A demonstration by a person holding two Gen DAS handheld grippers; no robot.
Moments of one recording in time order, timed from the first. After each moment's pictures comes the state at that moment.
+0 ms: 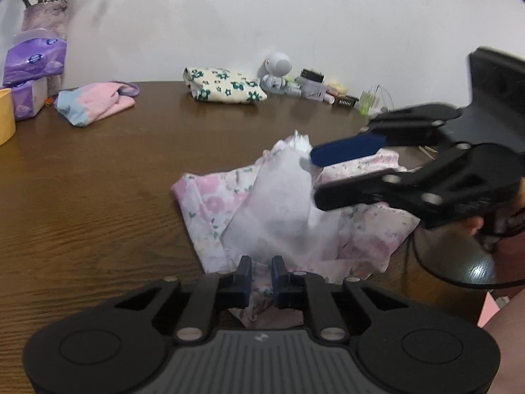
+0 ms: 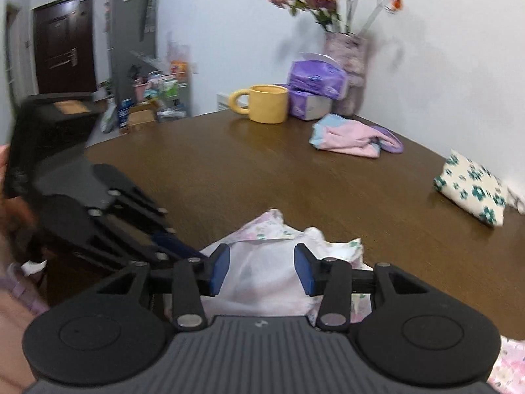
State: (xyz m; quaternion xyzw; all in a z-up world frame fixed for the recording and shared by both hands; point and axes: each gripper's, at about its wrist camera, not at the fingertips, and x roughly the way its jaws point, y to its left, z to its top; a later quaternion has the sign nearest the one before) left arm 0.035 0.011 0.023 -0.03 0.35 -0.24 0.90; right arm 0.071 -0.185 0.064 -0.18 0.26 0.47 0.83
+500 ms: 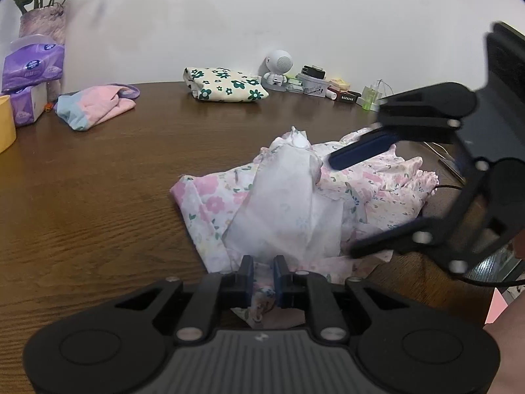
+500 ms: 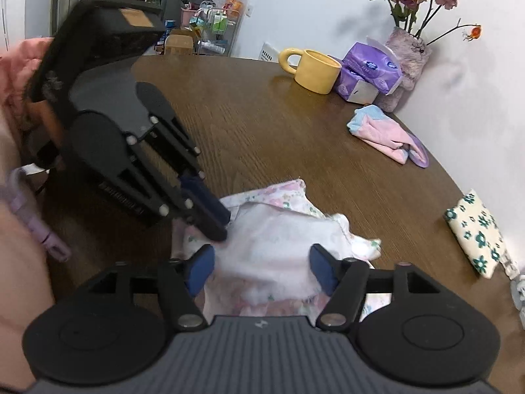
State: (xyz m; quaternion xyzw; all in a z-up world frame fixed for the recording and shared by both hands) left arm 0.036 0.006 0.022 -0.01 0.35 -0.24 0.91; right arm 0.045 -0.165 0.063 -0.35 0.26 0.47 0.76
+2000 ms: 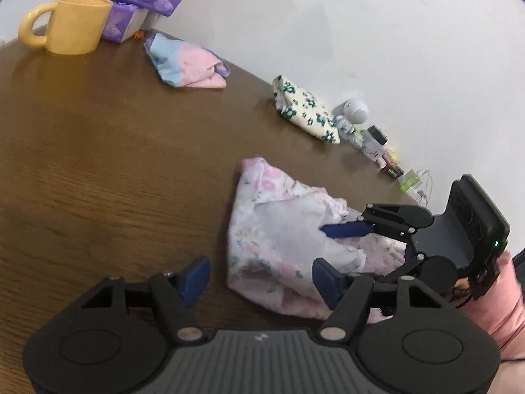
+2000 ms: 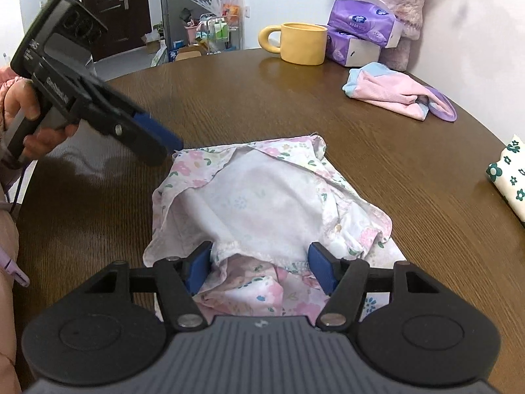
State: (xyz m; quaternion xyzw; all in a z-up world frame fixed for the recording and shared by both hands) left arm 0.081 0.086 0.020 -0.25 0.38 -0.17 0.87; right arm 0.154 -0.171 0.020 -0.25 0.33 0.54 0.73
